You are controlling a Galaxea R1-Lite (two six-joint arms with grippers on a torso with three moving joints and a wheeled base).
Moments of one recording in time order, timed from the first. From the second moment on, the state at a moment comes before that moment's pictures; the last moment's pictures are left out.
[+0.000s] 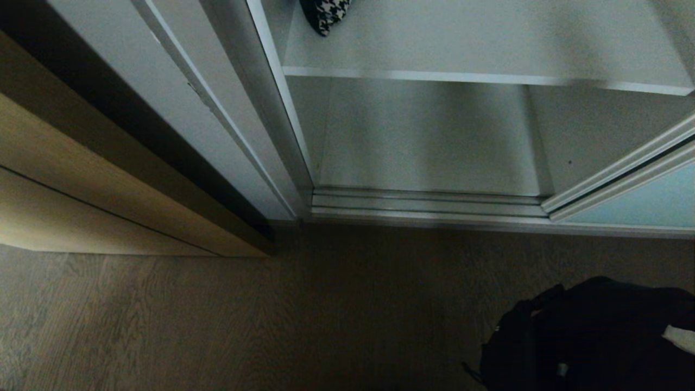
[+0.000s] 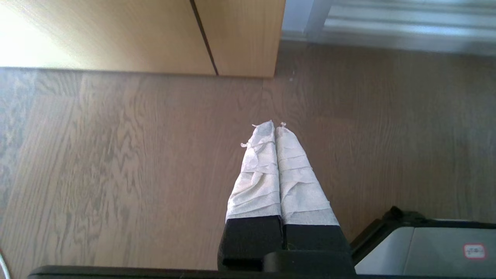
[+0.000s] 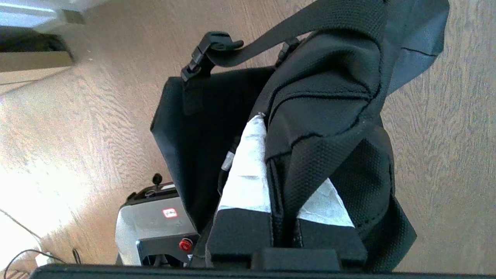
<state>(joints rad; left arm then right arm) 0.00 0.00 0.00 0.00 0.00 0.00 -0.05 0.84 -0.51 0.12 0.12 0.39</state>
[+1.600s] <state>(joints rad) 0.00 0.00 0.00 0.00 0.00 0.00 -0.06 0.91 -0.47 -0.06 0.11 0.46</state>
